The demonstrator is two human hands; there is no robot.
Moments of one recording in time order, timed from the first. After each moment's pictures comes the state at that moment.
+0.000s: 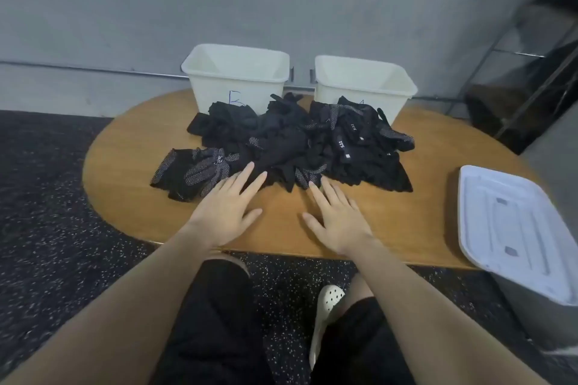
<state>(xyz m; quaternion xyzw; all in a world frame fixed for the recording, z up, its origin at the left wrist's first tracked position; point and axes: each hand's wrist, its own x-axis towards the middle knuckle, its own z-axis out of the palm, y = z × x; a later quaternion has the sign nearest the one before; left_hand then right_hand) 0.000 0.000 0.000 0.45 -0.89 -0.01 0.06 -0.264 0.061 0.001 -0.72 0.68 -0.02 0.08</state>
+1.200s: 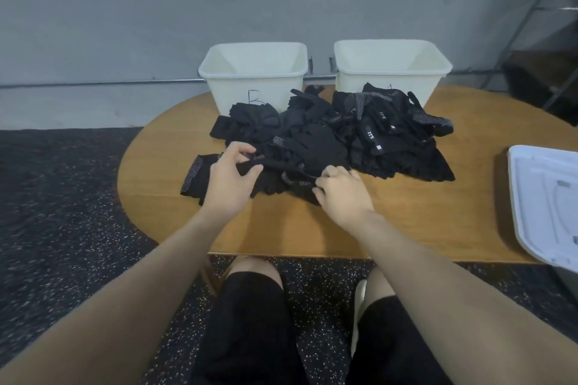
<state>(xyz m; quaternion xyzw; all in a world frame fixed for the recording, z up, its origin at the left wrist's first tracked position) 0.013 -0.021 0.058 0.58 -0.66 -0.28 0.39 -0.213 0.006 0.010 -0.73 0.68 -0.08 0.00</state>
